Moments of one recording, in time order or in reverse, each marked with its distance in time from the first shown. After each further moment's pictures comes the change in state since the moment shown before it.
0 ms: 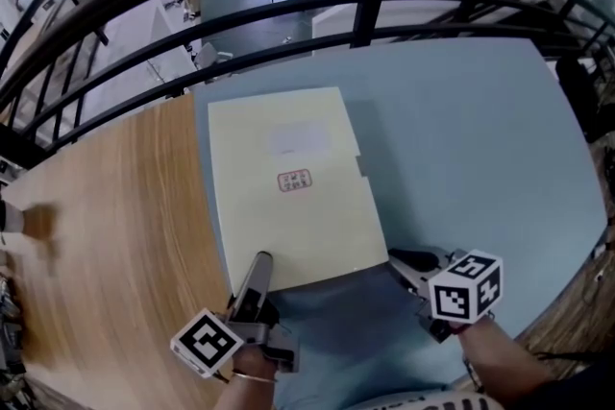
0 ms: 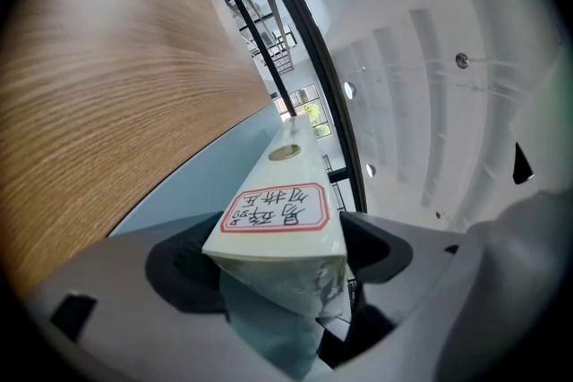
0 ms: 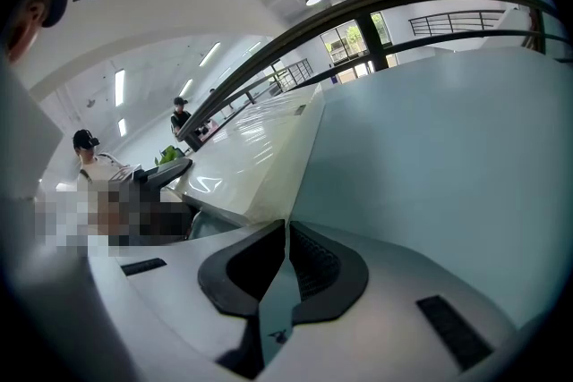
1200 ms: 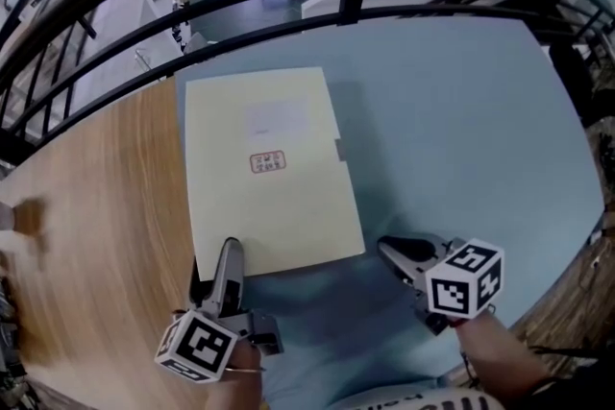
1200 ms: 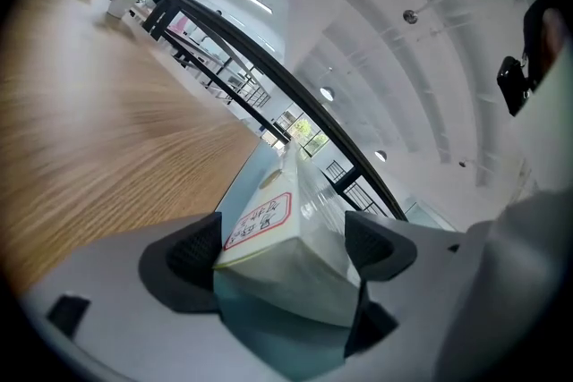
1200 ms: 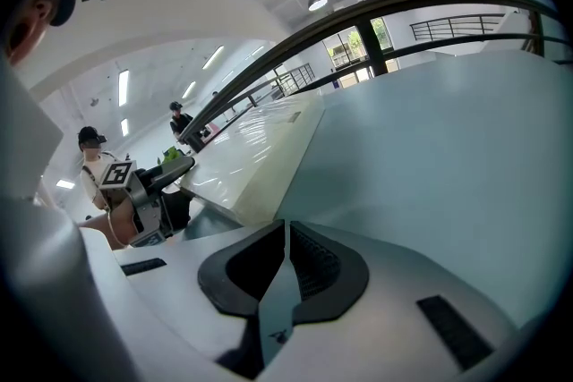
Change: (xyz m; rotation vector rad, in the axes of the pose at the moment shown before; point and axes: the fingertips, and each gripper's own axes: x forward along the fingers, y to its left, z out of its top) left arm -0.013 -0.002 0.027 0.408 -0.182 0.126; right arm -0.013 -0.007 -0.004 -0.013 -0.028 0.007
